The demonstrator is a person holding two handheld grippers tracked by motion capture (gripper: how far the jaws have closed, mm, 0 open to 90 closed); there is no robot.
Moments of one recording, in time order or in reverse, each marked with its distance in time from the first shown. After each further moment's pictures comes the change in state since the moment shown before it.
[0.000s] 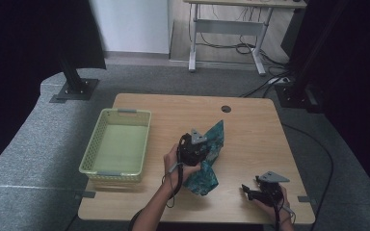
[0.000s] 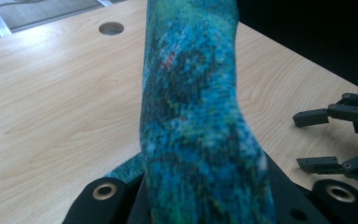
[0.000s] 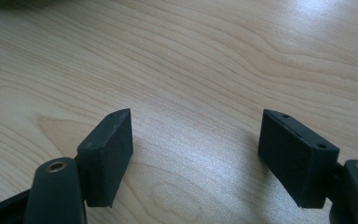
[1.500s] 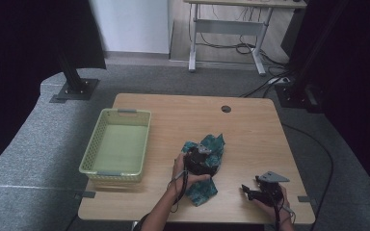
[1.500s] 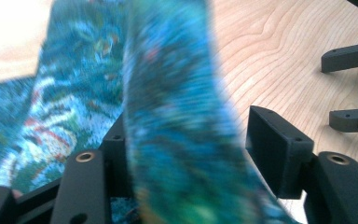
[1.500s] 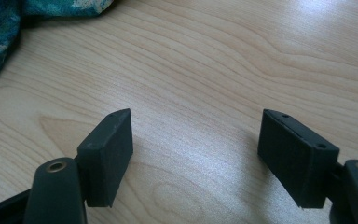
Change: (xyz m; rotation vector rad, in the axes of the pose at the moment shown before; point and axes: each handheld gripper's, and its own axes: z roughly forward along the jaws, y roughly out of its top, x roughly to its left) left arm -0.007 -0.045 0.057 0.137 -0.068 -0.026; right arm 0.000 0.000 0.000 0.000 0.006 -0.004
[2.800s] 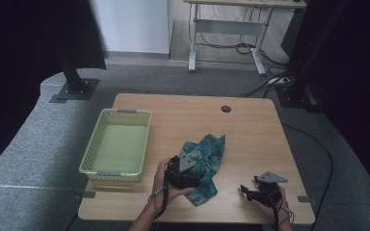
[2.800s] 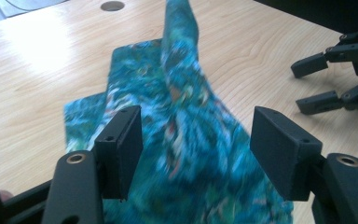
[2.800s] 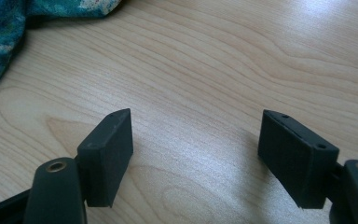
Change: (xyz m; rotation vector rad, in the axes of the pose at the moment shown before) left arm -0.008 -0.038 -0.090 -0.163 0.112 0.097; right arm 0.004 0.001 0.001 -0.001 0.002 -0.011
